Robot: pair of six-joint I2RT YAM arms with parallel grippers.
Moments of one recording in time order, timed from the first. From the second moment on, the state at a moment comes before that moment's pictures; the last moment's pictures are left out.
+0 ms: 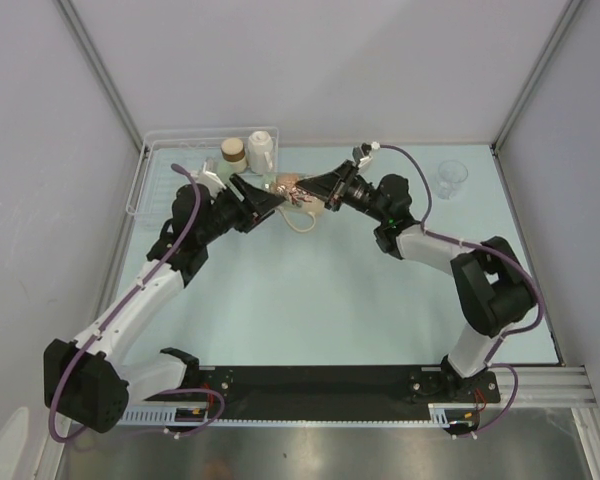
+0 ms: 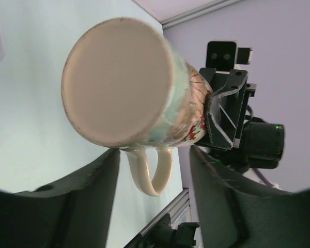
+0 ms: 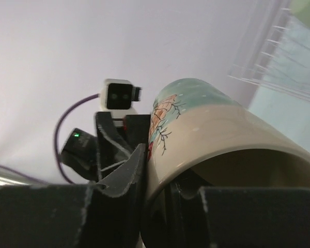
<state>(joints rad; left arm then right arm) -0.36 1.13 0.88 0.03 0.32 -1.05 0.51 1.75 1.02 1.03 -0.56 1.48</state>
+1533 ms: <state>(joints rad) -0.46 0.85 0.81 -0.65 -0.10 -0.75 0.05 1.70 1.70 -1.04 0.36 0.52</state>
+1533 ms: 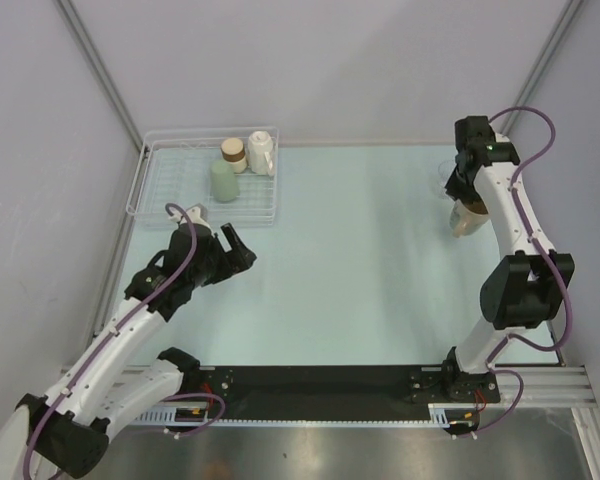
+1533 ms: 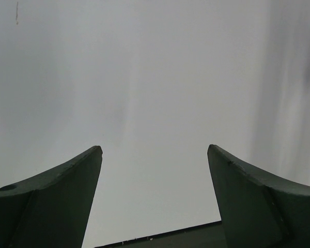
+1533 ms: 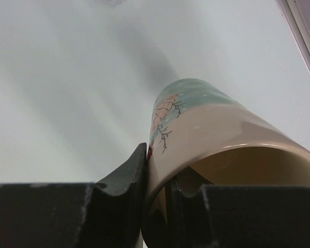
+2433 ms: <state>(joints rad) -0.46 1.01 0.80 -0.60 -0.08 -0.71 -0.10 1.94 1.72 -0.83 0.24 0.57</state>
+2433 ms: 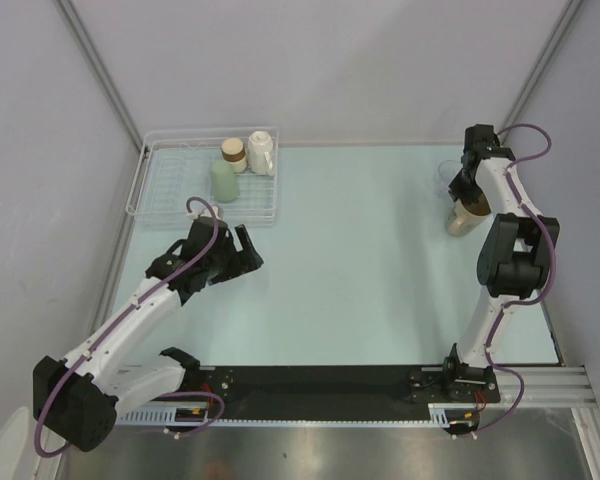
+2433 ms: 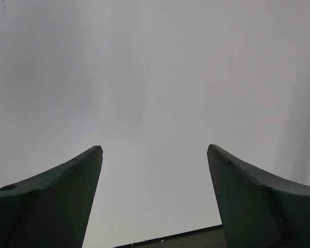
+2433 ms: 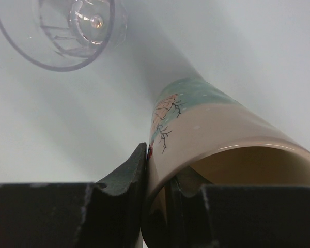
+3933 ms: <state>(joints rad) -0.46 1.12 0.82 -0.56 -0.07 -0.69 -0.05 2.02 1.84 -0.74 0.27 0.57</state>
